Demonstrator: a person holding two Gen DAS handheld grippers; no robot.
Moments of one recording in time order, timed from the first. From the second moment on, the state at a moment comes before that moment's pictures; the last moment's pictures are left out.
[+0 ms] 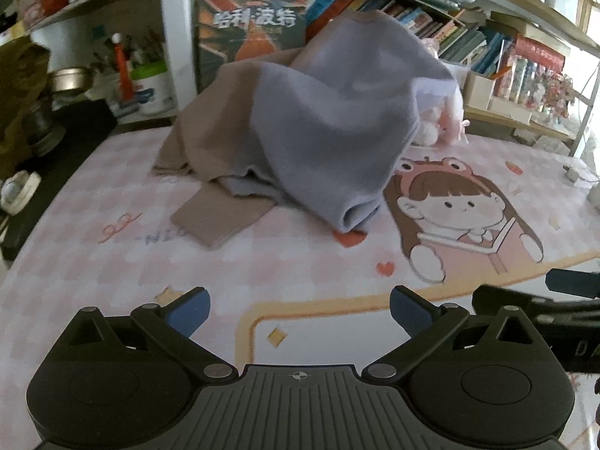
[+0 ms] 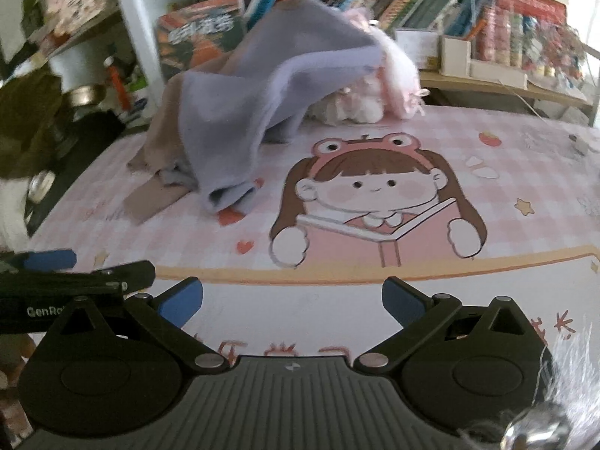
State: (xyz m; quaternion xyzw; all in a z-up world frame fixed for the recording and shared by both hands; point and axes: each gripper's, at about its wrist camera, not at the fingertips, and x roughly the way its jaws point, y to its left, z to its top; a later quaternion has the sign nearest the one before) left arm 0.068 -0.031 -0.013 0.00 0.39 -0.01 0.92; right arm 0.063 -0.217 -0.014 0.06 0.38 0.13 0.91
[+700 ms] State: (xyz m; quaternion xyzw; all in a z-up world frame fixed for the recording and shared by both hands) left arm 0.211 -0.110 -0.020 0.15 0.33 0.03 0.93; right arm 0.114 -0.294 0.008 0.25 0.37 0.12 0.89
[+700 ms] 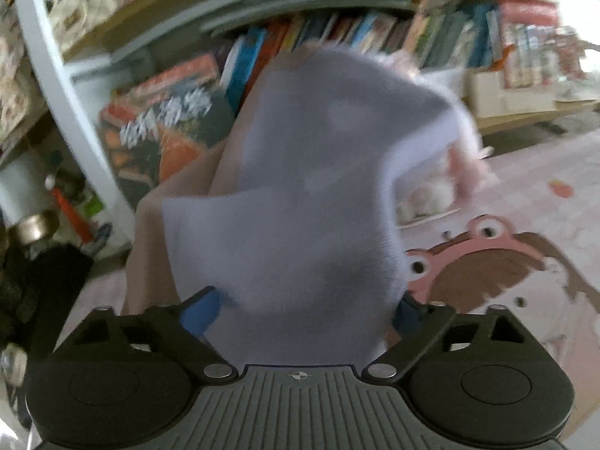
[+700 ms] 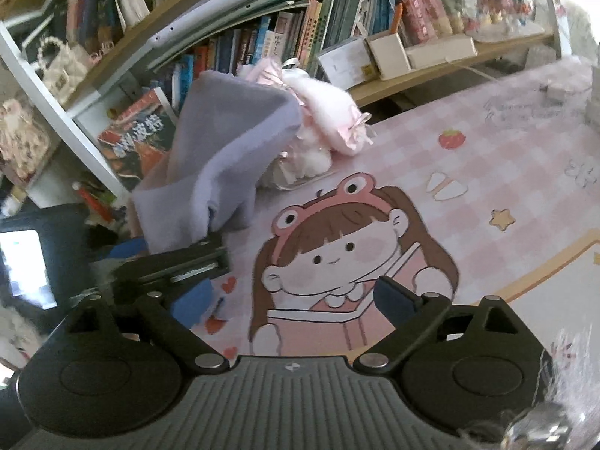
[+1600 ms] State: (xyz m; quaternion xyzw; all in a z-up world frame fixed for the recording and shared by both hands) left arm -0.017 -0.097 0.024 0.12 0.35 -0.02 0.93; right arm 0.102 -0.324 -0.065 0.54 0.47 0.22 0.67
